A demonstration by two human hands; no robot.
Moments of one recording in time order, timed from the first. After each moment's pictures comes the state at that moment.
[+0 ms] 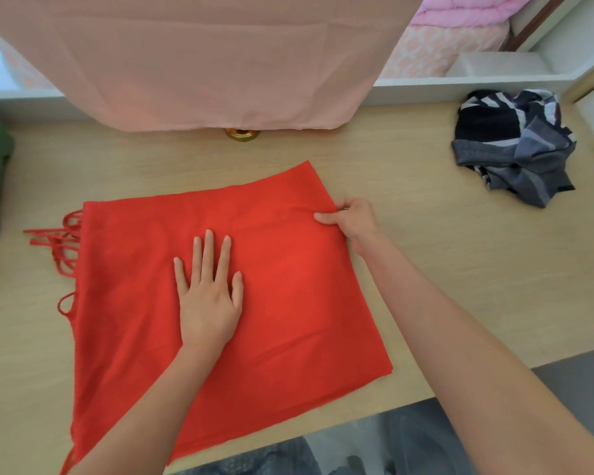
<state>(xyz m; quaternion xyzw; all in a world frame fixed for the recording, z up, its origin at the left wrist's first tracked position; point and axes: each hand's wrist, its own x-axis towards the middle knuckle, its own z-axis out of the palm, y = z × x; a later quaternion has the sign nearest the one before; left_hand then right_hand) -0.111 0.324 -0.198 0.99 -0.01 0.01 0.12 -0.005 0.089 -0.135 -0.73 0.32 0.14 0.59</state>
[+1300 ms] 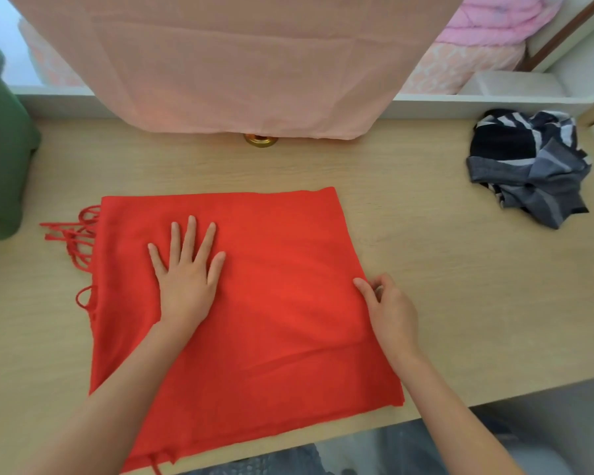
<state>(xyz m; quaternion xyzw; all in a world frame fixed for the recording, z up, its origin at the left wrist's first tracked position) -0.076 0.372 -0.193 0.99 0.03 -0.03 0.16 -0.134 0.074 -0.152 -0.94 0.22 0.03 0.27</state>
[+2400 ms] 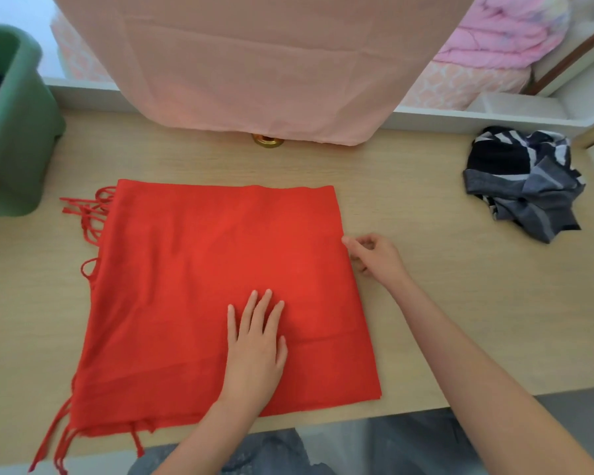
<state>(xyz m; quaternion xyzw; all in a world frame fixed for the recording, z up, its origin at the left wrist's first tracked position) -0.205 0.273 -0.172 0.98 -0.07 -0.03 0.16 -0.052 0.053 -0.150 -0.85 0.21 0.15 0.45</state>
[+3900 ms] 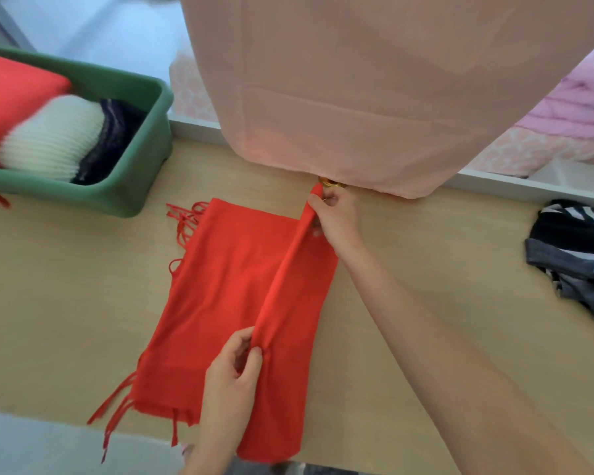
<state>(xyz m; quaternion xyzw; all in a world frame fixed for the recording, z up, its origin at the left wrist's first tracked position) -0.218 0.326 -0.083 0.75 0.26 0.01 0.61 0.028 0.229 -0.070 -0.78 0.08 0.09 0.62</state>
